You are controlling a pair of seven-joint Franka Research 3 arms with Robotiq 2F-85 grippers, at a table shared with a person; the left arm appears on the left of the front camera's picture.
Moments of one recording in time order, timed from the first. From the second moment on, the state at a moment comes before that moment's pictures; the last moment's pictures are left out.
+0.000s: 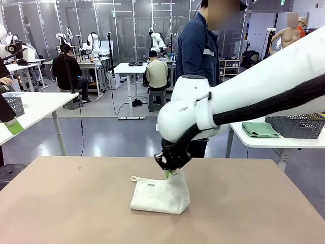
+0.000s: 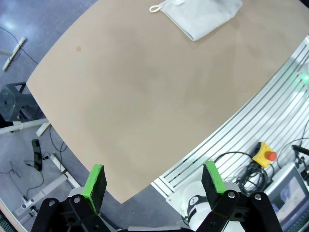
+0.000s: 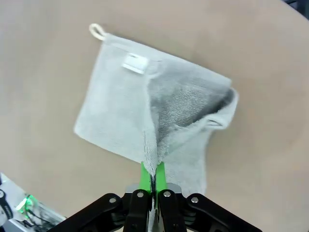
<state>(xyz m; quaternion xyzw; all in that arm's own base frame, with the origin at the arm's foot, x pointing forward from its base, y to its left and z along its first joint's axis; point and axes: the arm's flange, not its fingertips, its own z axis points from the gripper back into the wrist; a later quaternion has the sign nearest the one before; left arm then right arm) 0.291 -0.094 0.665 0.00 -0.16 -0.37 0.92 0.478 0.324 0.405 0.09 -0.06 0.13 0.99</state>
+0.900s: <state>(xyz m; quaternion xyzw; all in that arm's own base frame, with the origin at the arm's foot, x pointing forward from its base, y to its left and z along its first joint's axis) 0.291 -0.094 0.665 0.00 -0.16 -0.37 0.92 0.518 0.407 0.353 0.11 0.00 0.07 0.99</state>
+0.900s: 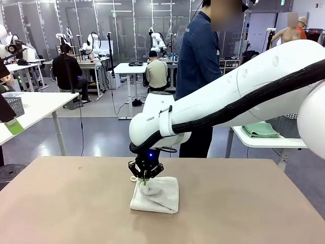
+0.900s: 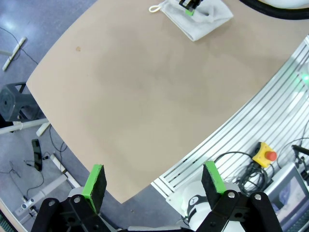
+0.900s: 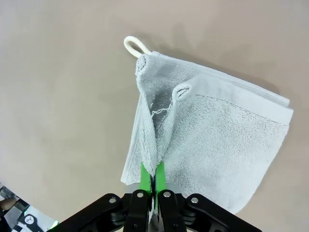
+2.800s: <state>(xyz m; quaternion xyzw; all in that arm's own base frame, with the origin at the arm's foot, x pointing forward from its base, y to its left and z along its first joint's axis) 0.291 -0.094 0.665 0.00 -0.16 -0.37 0.92 0.530 0.403 0.360 0.11 -0.01 0.05 0.99</state>
